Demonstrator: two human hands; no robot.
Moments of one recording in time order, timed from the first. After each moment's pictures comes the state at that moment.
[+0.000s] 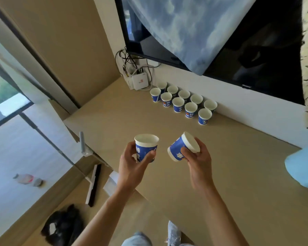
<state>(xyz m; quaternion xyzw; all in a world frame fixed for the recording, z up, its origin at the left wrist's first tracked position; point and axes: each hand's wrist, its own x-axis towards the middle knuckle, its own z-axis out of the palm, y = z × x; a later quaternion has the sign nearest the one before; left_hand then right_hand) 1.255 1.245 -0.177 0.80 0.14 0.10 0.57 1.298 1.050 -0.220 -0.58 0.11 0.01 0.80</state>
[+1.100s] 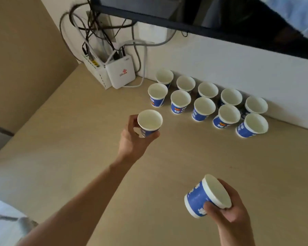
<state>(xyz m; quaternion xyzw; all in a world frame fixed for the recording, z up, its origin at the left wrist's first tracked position) 1.620 1.397 -0.367 0.84 0.06 -0.01 0.54 1.407 1.184 -0.360 -0.64 0.27 -0.06 0.72</state>
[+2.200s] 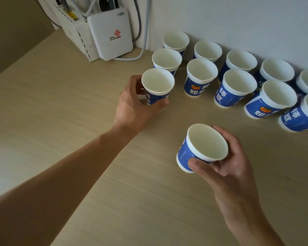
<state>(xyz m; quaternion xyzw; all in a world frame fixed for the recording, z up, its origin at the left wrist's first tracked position) 1.698 1.388 -0.429 0.84 -0.02 0.04 0.54 1.531 1.219 -0.413 -0.67 0.13 -0.08 0.72</state>
